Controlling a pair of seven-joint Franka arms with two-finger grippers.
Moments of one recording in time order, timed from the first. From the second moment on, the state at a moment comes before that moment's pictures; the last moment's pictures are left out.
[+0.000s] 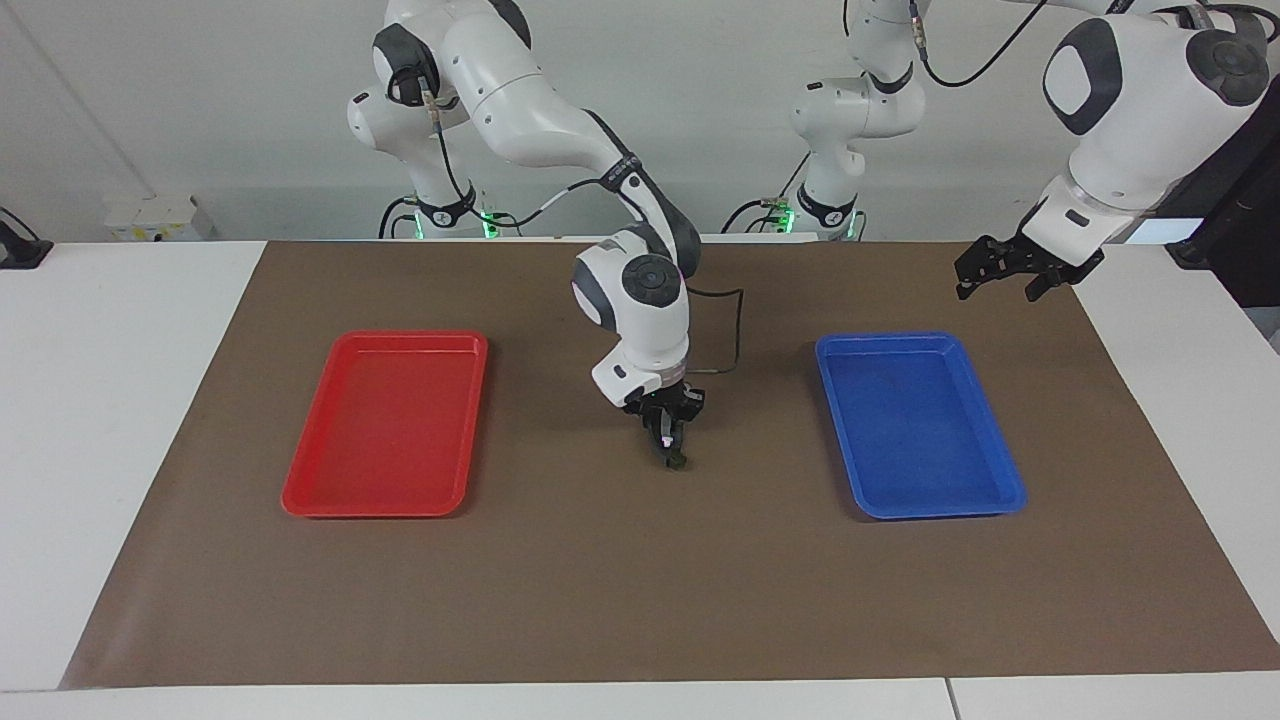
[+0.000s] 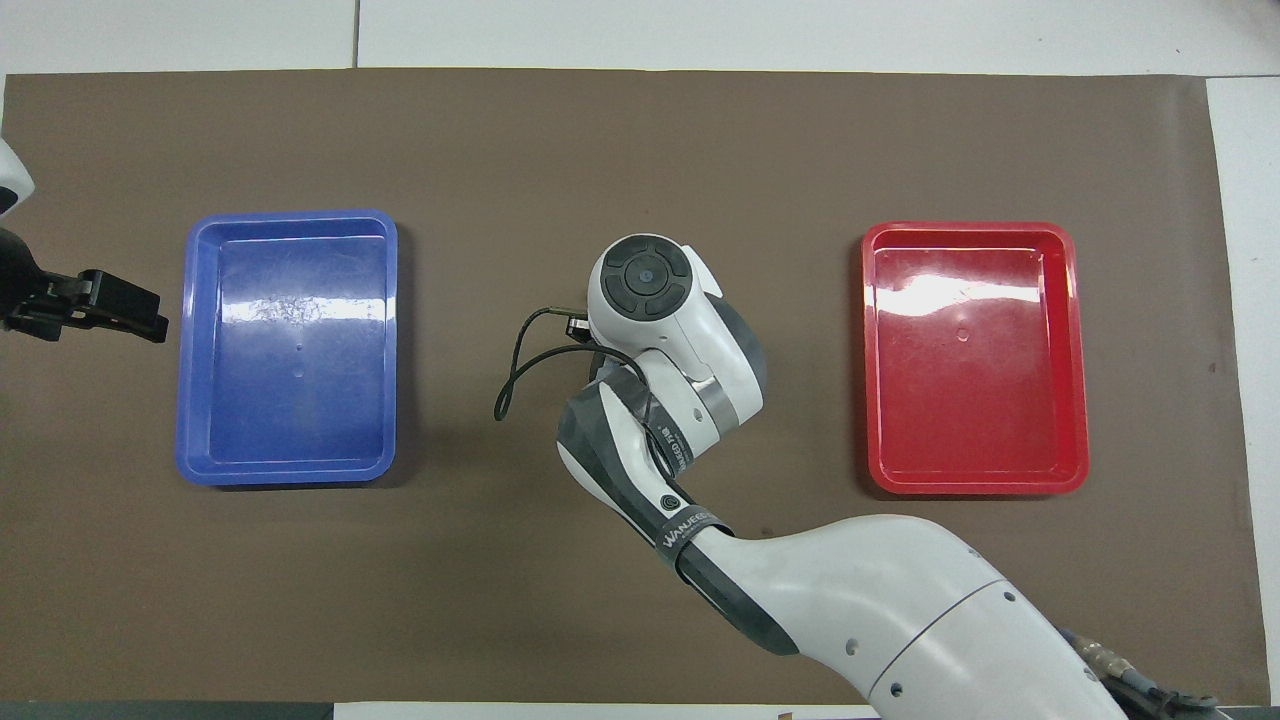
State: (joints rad) left arm -0.03 0.03 0.00 -1.63 -0.01 1.53 0.08; right arm 0.59 0.59 0.02 -1.58 0.05 2.21 0.80
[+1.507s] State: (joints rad) left arm -0.03 0.03 0.00 -1.63 -0.01 1.53 0.07; right arm 0.09 0.08 0.00 -1.59 -0.10 1.67 0.26
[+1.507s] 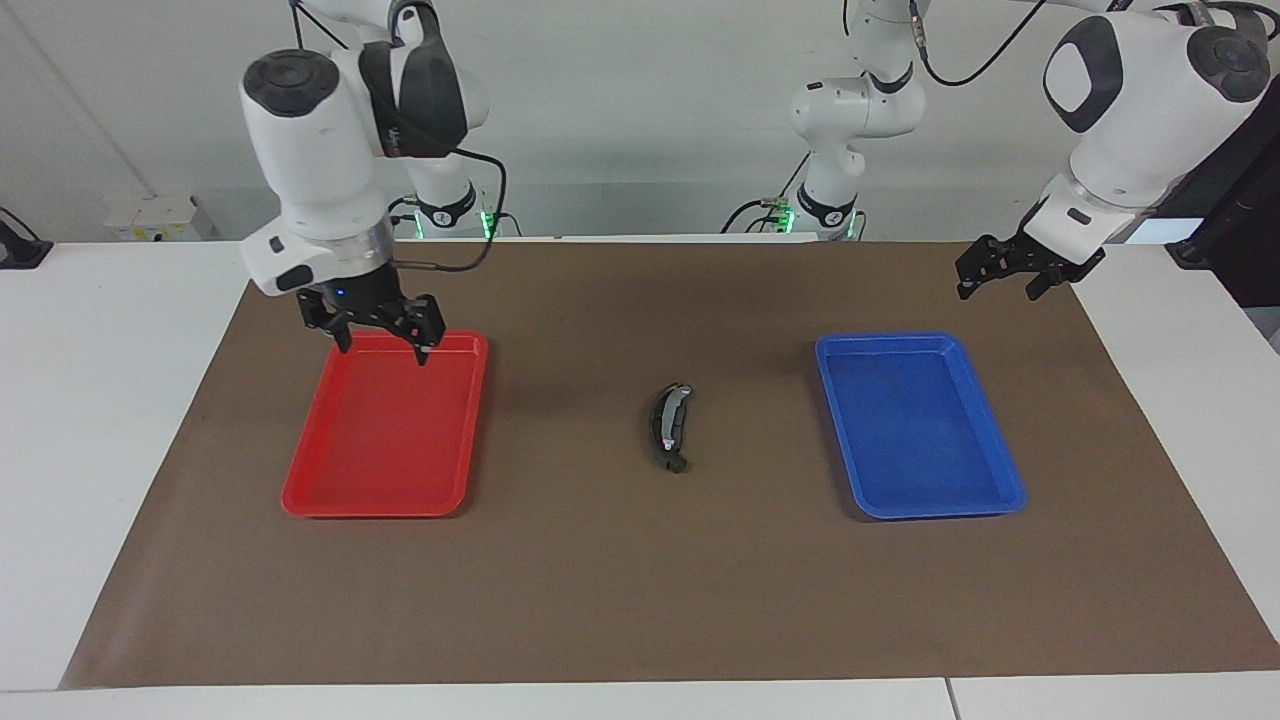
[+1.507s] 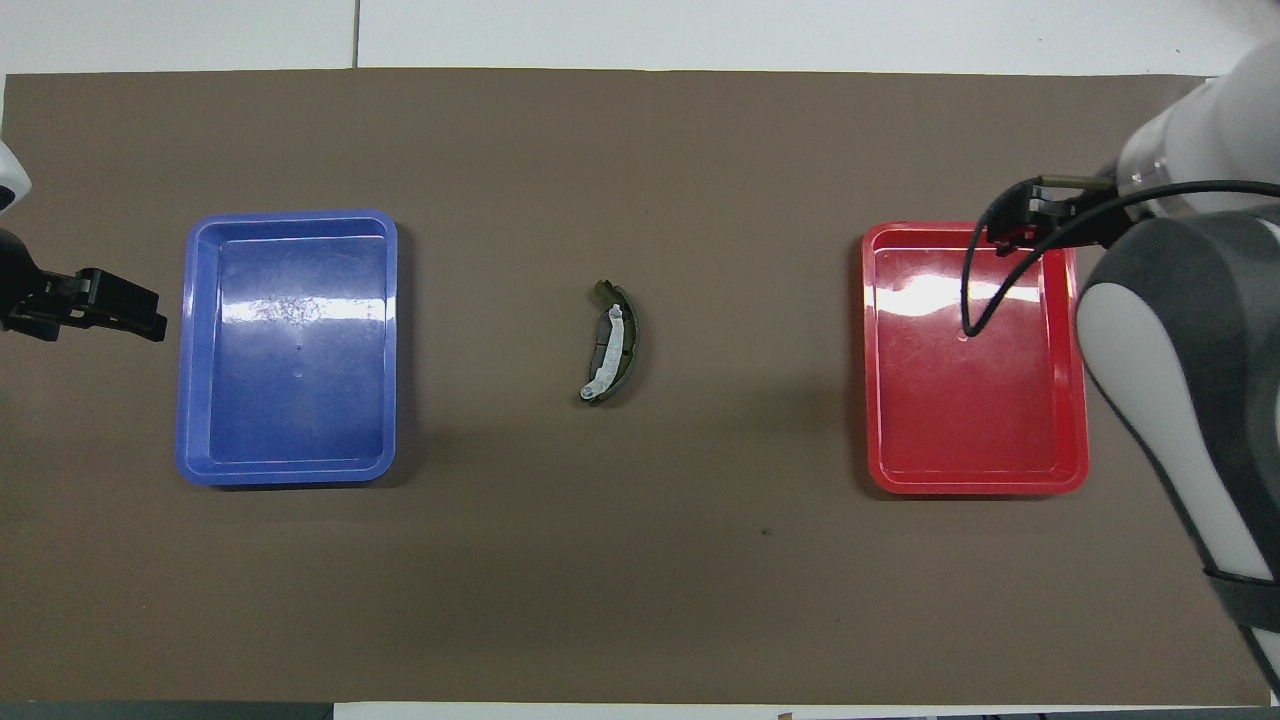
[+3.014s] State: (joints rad) left arm -0.03 0.03 0.00 -1.63 -0.01 1.53 0.07; right arm -0.01 -0.02 0.01 -1.54 -0.06 1.46 0.09
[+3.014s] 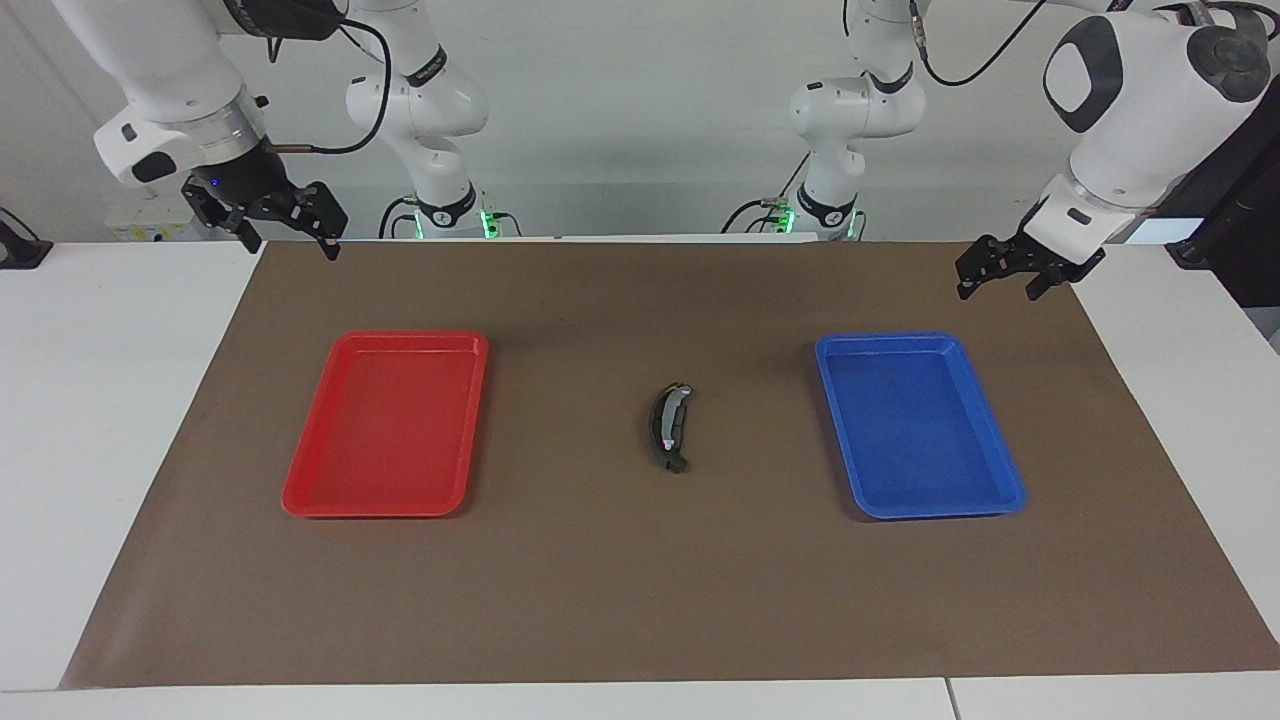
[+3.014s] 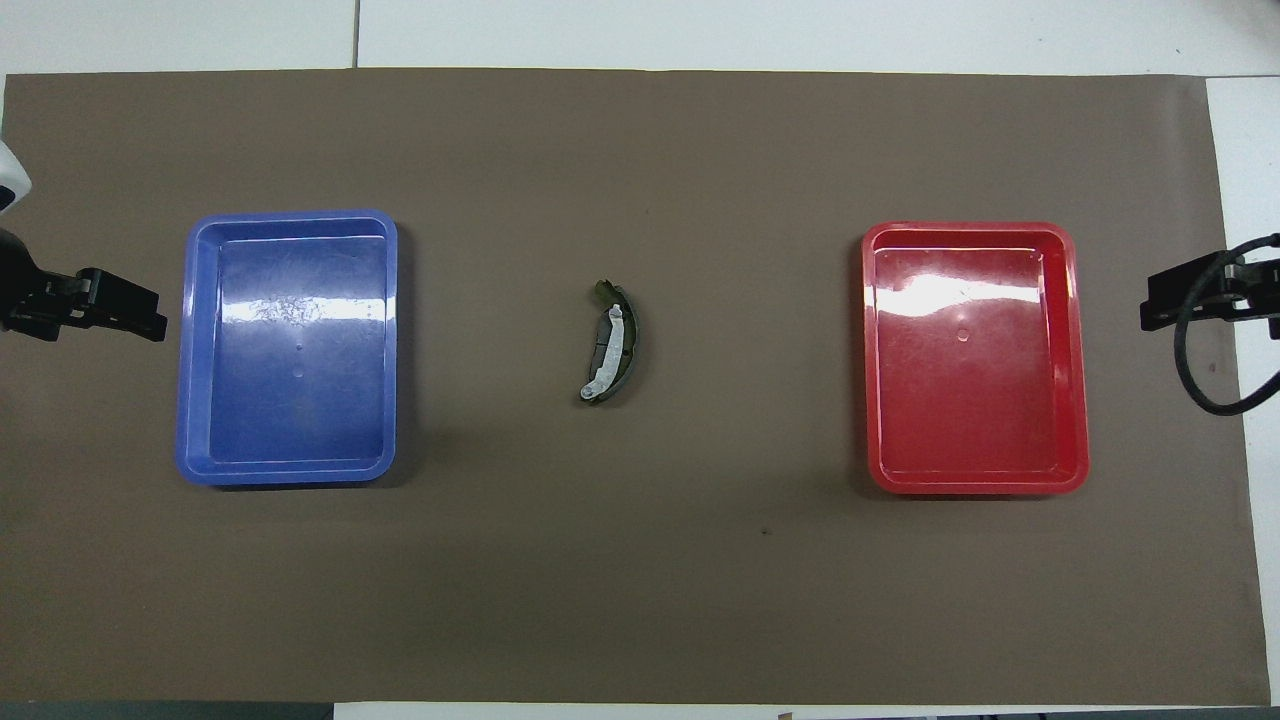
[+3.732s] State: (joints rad) left arm -0.03 0.03 0.00 -1.63 -0.01 1.53 0.07; right arm 0.02 -0.02 0.01 -1.54 -0.06 1.47 0.09
